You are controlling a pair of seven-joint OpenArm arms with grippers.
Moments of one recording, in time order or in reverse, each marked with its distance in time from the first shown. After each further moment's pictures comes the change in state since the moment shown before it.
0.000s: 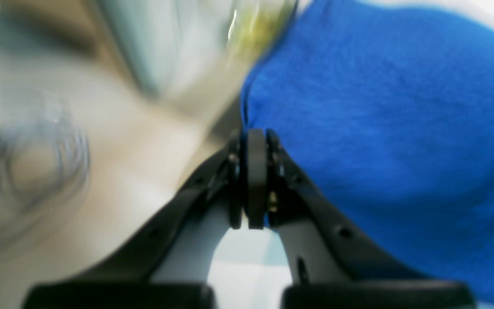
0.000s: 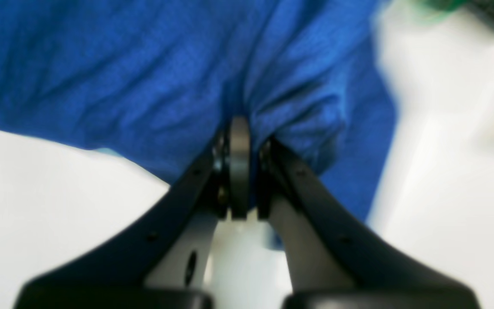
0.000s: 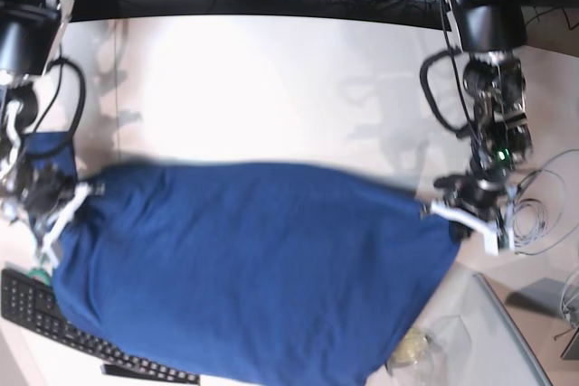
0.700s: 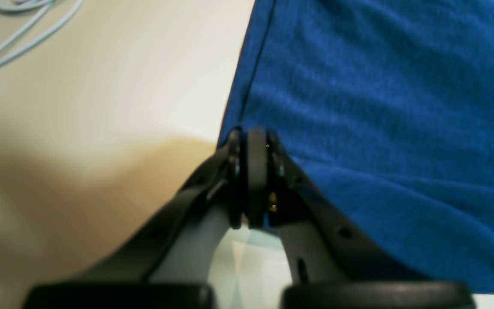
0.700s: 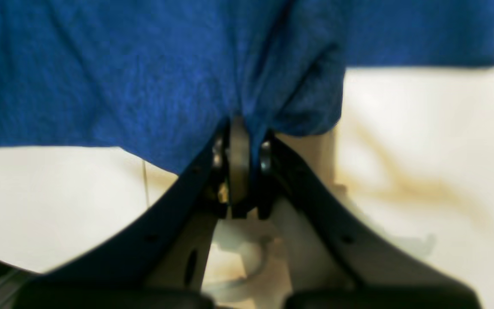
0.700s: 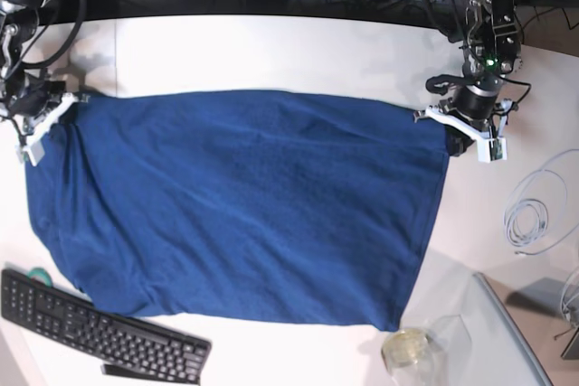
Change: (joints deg) left arm 19.8 -0.3 -0.4 7.8 -0.5 0.0 -5.0; right arm -13.7 -1.0 13.4 -4.5 2.4 4.7 0.9
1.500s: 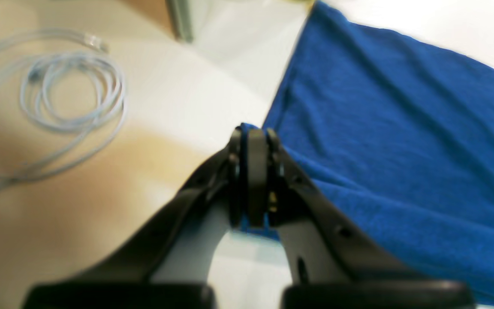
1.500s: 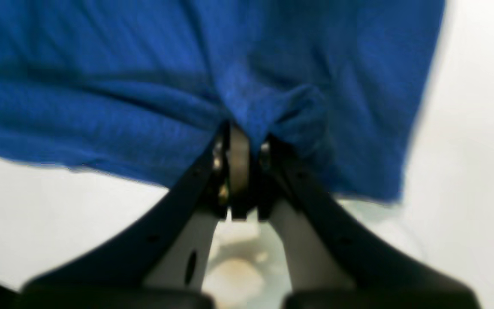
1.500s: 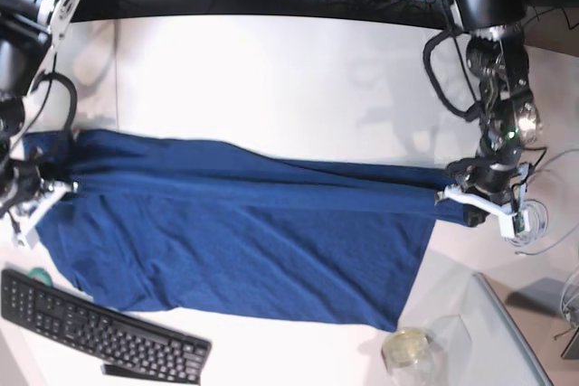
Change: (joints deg) left arm -17.4 2.1 -5.0 -3.1 0.3 0.4 9.3; right arm 20.9 2.0 -4.8 -8.1 -0.6 -7.5 -11.8
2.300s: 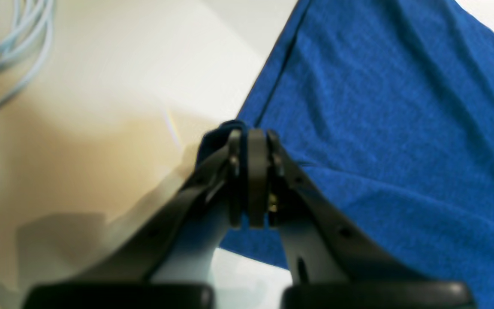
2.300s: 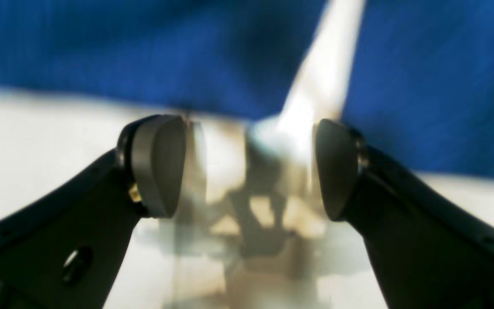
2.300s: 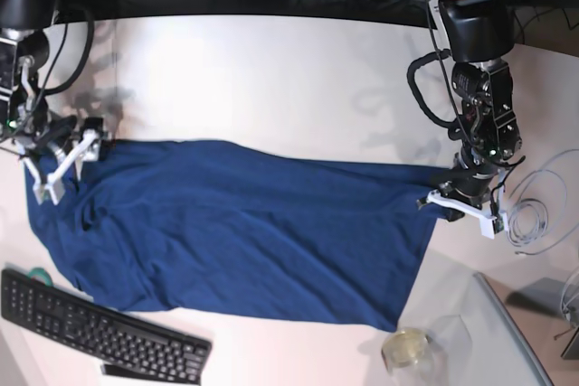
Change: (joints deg) left arm -5.9 1.1 0.2 -14.2 0.0 0.0 -2.4; right arm -15.8 1.0 -10.6 3.9 0.5 -4.2 22.3
